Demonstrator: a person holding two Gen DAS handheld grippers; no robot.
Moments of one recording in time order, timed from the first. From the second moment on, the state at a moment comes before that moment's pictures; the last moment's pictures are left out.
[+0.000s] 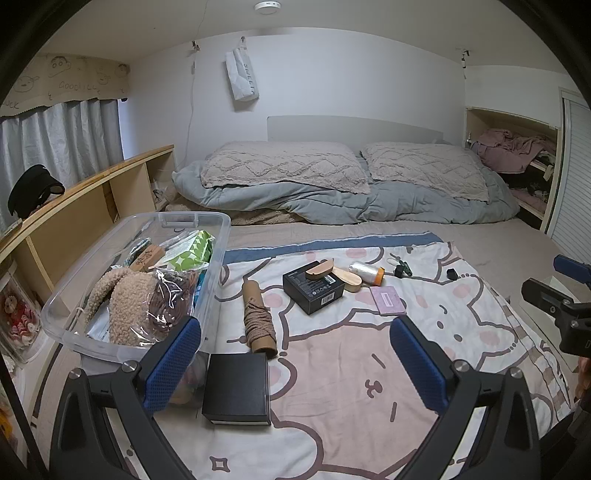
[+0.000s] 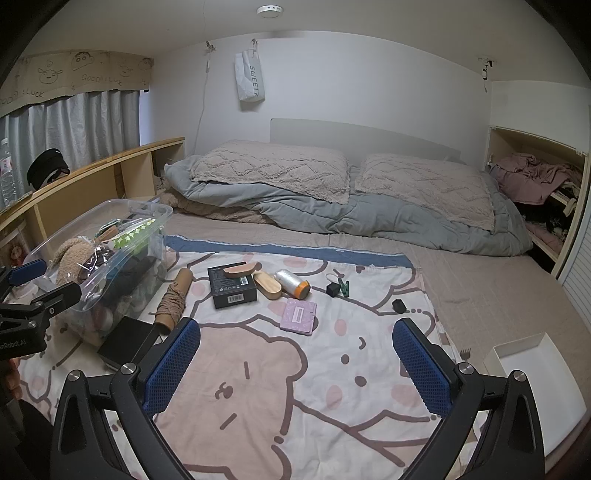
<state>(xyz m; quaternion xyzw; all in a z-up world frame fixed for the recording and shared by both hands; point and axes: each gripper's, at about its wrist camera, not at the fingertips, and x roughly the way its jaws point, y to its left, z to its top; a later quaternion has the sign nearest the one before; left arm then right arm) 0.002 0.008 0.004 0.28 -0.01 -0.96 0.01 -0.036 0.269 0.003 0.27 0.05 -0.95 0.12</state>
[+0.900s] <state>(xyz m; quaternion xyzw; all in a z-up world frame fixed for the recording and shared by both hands) 0.010 0.006 0.002 0.28 0.00 -0.96 0.01 -0.036 0.270 0.000 0.28 0.05 -0.95 0.12</state>
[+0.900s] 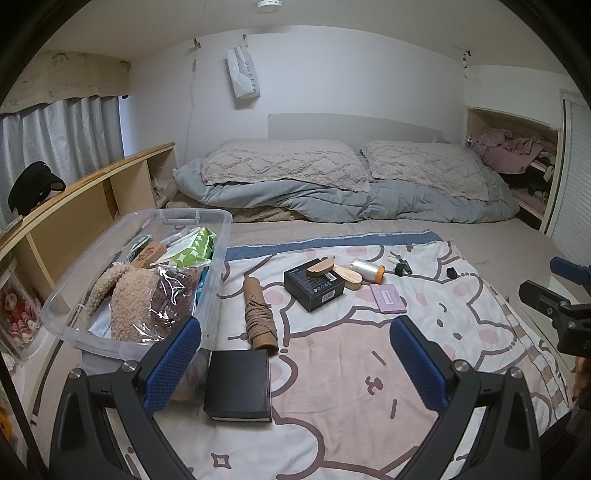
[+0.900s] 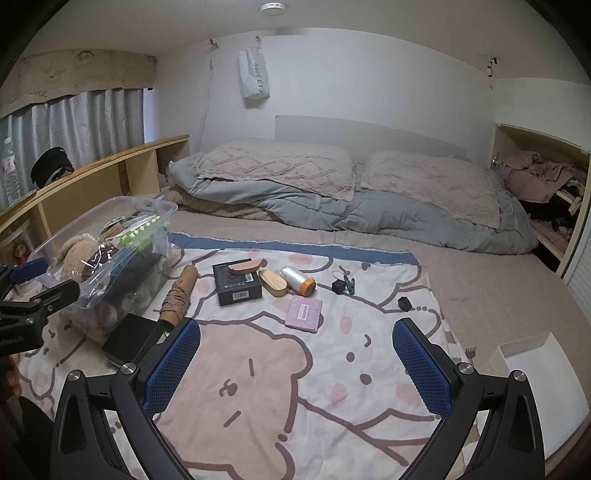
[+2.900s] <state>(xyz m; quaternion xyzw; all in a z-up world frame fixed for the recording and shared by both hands) -0.164 0.047 -0.099 0.42 -0.03 -0.91 -0.03 -0.258 0.292 -0.137 0.48 -0.10 -0.86 0.13</state>
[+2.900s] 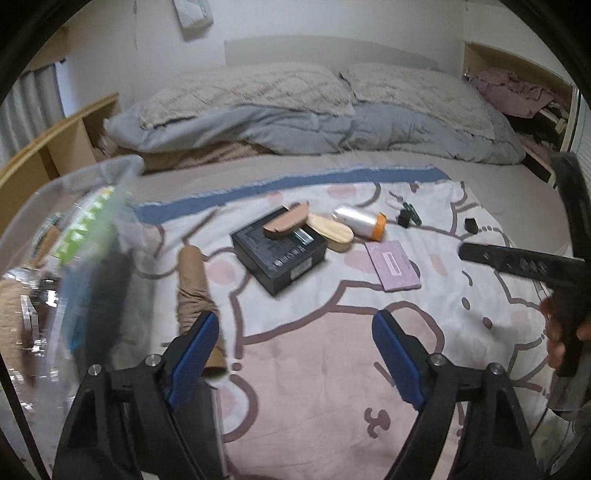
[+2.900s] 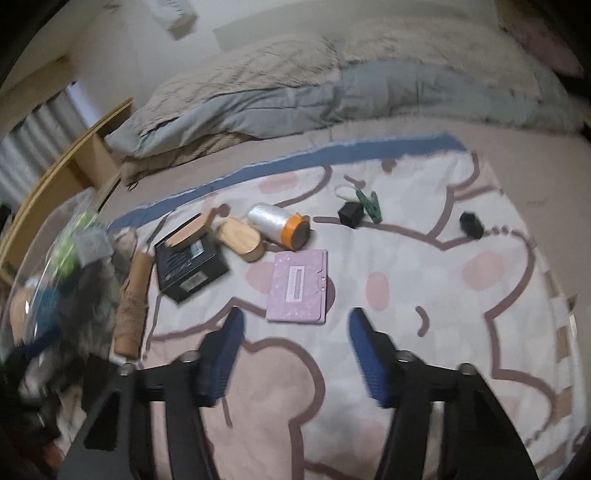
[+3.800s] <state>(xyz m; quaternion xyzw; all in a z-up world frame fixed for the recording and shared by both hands) -0.208 0.078 -0.207 0.50 0.00 -0.86 -0.14 -0.392 0.279 -0.247 0.52 -0.10 -0.84 0.13</state>
